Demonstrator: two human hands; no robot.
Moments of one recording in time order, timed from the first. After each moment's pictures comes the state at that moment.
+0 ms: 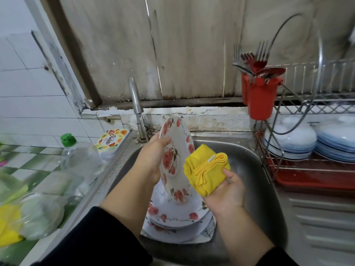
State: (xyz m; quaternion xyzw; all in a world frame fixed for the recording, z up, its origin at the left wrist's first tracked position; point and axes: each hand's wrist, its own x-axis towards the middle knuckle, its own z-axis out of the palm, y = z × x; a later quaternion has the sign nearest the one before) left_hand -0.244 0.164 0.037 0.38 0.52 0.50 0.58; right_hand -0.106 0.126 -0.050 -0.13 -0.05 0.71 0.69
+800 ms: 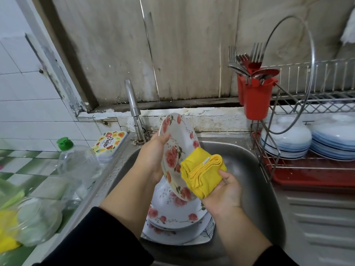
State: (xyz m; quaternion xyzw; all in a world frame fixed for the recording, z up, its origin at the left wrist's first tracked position) left_hand -0.240 0.163 0.043 0.37 0.47 0.50 0.63; right_hand -0.105 0.124 -0.047 -0.22 0.00 0.70 0.67
